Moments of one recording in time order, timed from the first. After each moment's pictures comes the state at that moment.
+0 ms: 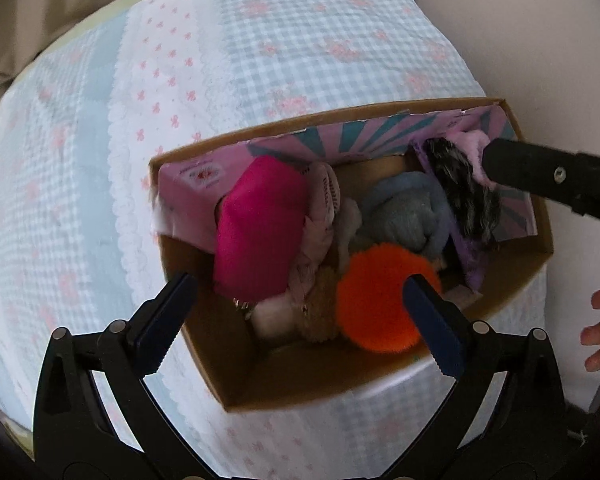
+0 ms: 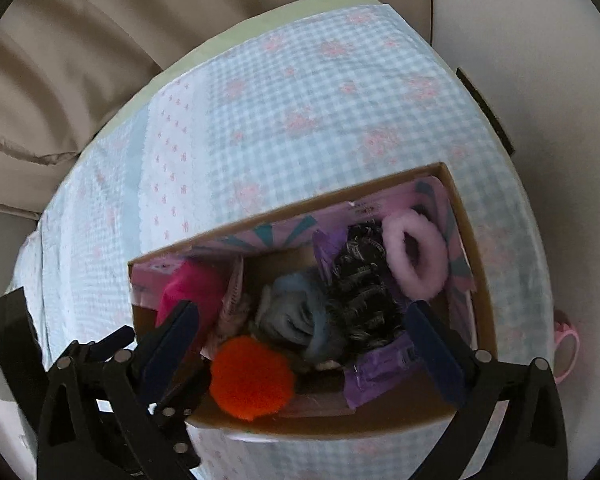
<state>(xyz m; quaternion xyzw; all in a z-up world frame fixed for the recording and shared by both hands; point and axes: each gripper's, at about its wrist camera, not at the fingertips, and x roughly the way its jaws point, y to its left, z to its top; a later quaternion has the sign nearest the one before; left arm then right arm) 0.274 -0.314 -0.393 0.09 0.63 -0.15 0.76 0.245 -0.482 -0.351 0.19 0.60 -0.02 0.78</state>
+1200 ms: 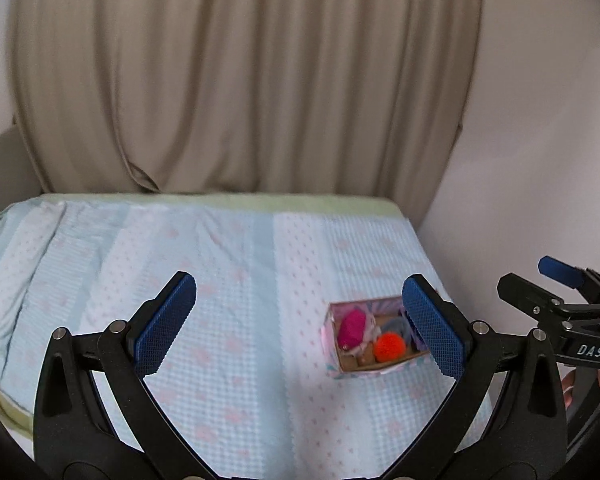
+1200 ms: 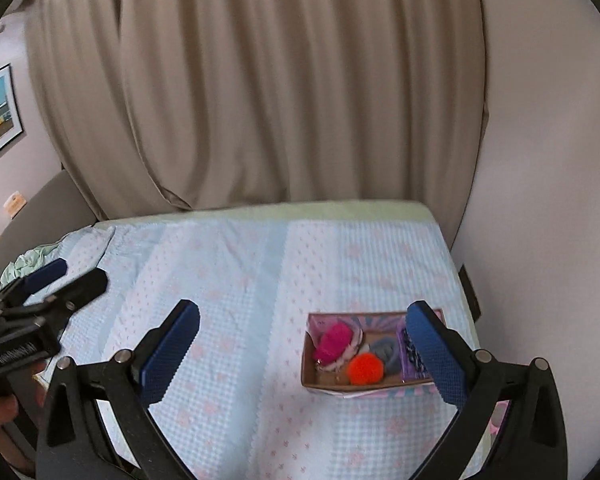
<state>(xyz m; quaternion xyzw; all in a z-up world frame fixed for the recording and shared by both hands) 0.090 -0.091 -0.015 -0.02 0.33 -0.09 0.94 0.052 -0.273 -0.032 0.03 0.35 0.02 0.94</state>
